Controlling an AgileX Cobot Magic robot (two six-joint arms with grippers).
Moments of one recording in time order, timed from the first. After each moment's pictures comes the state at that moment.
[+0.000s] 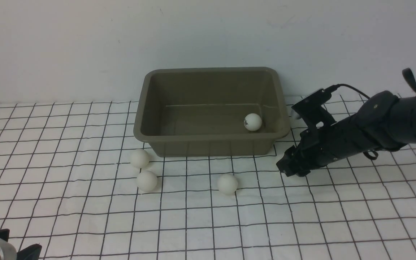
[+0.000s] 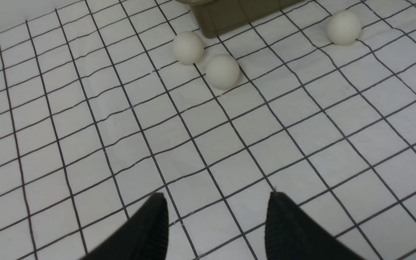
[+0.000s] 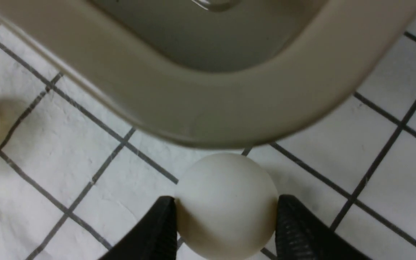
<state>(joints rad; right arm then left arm) 0.24 1.97 -1.16 0.84 0.49 -1.15 0.11 0.40 -0.46 -0.47 0.84 0.67</state>
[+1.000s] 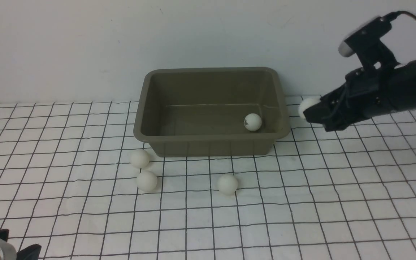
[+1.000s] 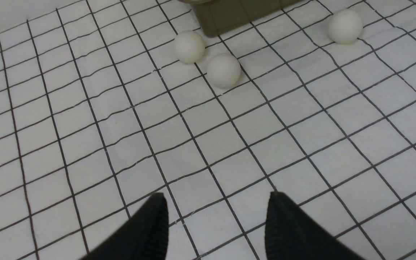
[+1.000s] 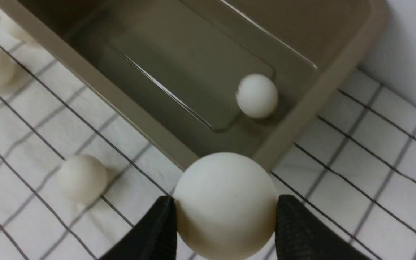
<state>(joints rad) 0.18 1.61 -1.16 0.87 0.67 -1.20 0.11 0.40 -0.46 -0.47 0.84 0.67</state>
